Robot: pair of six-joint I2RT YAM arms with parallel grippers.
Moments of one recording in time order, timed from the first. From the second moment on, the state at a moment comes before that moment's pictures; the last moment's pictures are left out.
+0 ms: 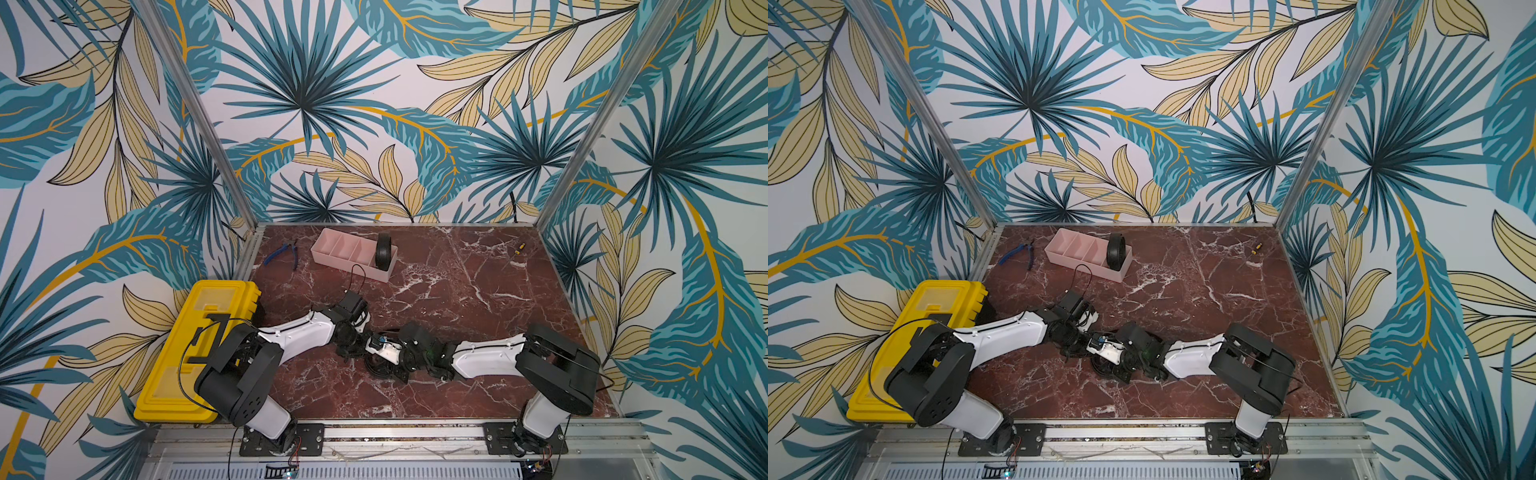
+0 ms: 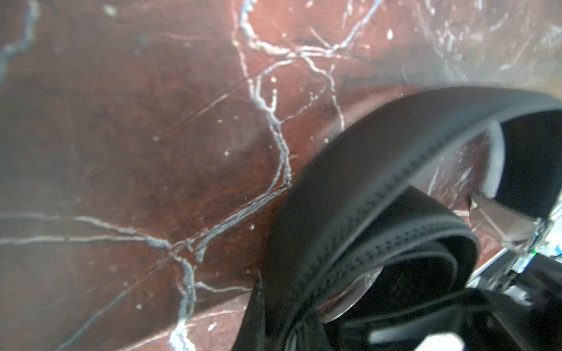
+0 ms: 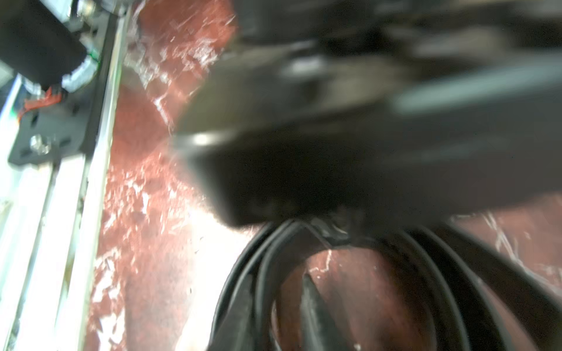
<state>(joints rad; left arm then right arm) -0.55 1.55 0.78 -0.53 0.37 -0.53 0.97 1.69 0.69 0.30 -0.29 -0.13</state>
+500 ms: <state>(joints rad) -0.57 1.64 0.94 -0.69 0.29 -0.52 0.78 1.41 0.82 -0.03 -0.19 0.09</state>
